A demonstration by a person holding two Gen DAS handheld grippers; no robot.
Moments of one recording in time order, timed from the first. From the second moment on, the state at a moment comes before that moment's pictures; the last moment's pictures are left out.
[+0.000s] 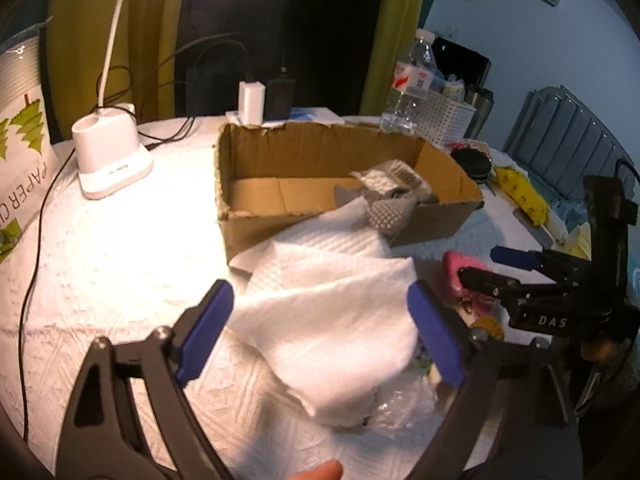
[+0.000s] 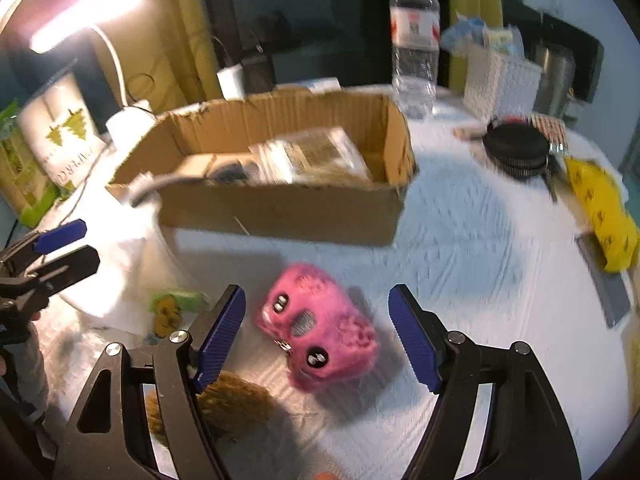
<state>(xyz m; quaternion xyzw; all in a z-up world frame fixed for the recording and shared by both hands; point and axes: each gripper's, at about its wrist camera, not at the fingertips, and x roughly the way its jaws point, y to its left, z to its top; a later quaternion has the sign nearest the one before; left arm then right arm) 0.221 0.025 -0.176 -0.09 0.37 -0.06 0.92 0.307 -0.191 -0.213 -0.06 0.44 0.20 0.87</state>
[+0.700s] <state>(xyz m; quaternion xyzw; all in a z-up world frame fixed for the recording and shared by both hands) 0.217 -0.004 -0.188 -0.05 0.40 -0.09 0.91 0.301 -0.199 -0.223 -0.05 0.45 0.22 0.87</state>
